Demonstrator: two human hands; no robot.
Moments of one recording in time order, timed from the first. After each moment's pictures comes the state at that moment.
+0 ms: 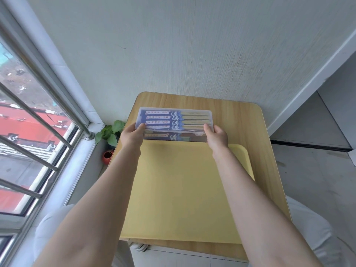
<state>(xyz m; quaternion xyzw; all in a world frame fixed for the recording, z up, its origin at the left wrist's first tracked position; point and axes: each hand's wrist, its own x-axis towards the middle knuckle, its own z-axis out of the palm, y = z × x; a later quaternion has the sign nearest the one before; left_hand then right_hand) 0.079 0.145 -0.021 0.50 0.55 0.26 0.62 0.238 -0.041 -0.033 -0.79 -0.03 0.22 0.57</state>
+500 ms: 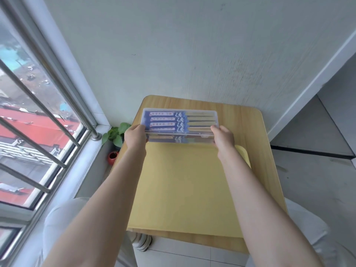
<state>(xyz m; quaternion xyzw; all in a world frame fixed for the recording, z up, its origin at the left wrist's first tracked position) 0.065 0.124 0.003 0.46 0.56 0.30 0.63 0.226 -0.060 -0.007 -0.77 -0.01 0.22 0.60</state>
